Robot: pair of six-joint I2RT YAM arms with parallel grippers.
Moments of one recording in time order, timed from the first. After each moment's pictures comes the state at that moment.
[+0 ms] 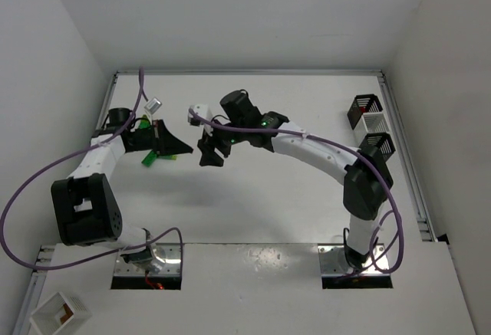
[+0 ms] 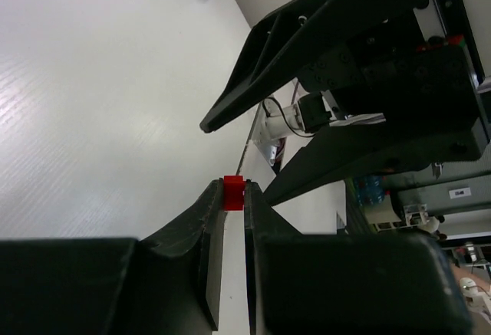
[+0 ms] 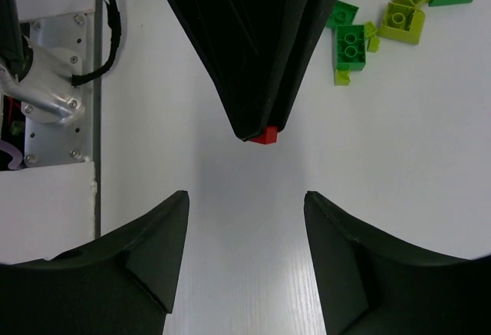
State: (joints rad) left arm 0.20 1.44 0.96 -0.63 1.45 0.14; right arm 0.84 1.85 1.55 -0.35 -0.56 -0.29
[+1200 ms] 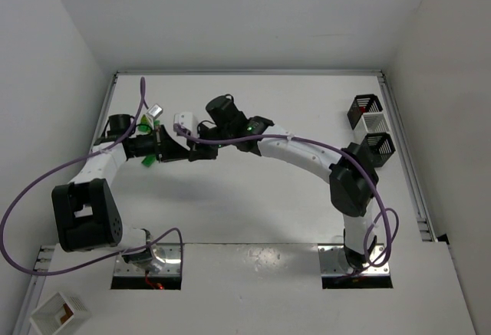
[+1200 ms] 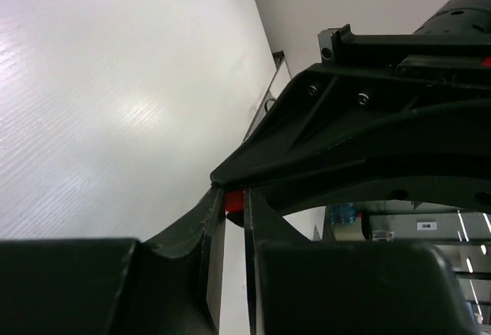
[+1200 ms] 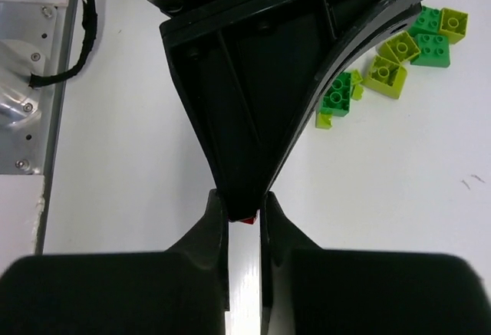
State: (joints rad) left arm 0.20 1.40 0.86 -0.52 1.37 -0.07; right arm 0.91 1.95 1.62 -0.28 -0.51 -0.43
